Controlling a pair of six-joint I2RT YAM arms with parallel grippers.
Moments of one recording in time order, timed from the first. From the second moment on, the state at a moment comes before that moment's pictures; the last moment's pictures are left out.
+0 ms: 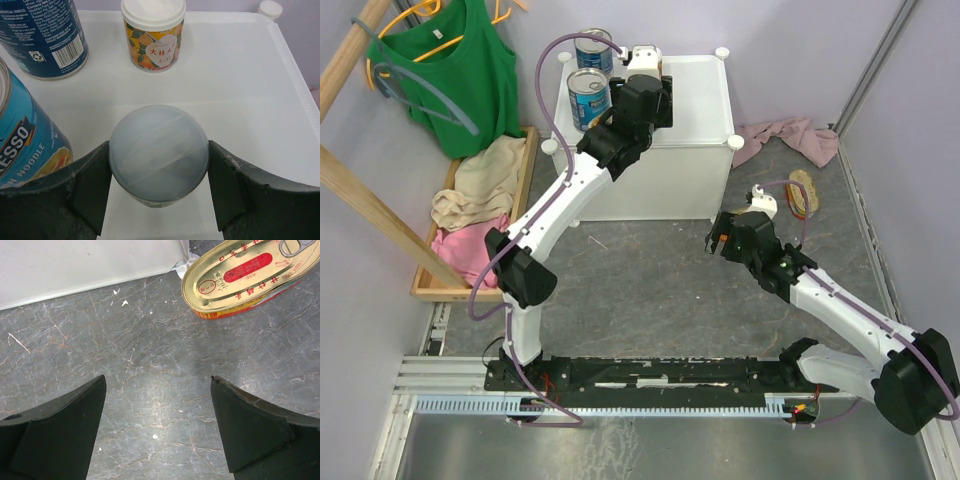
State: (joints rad) left arm -0.68 1.97 2.20 -0.47 -0.60 -0.21; right arm 0.57 1.08 0.71 -0.27 0.33 0.64
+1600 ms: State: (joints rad) left arm -0.63 2.05 2.23 -0.37 -0.49 -0.21; right arm 0.57 1.21 0.72 -0.22 0.31 0.63
